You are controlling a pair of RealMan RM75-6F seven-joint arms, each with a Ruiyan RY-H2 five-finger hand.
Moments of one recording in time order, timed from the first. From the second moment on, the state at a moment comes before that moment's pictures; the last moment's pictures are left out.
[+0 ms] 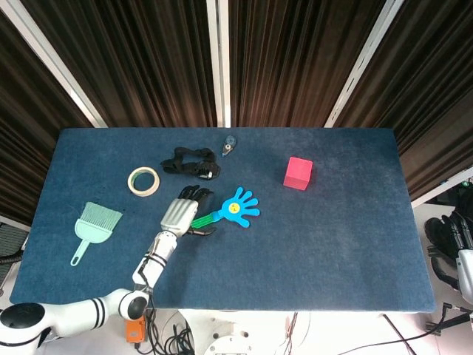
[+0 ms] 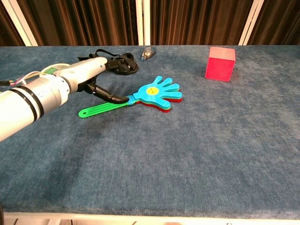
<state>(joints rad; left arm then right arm) -0.71 -1.81 -0.26 -1.33 1.11 0.96 0.26 0.00 -1.07 0.06 -1.52 -1.49 1.54 0.04</state>
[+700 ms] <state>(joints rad) -0.76 -1.94 -0.26 -1.15 1.05 0.95 0.29 0.00 -1.08 0.06 -1.51 -1.47 1.52 0.05</state>
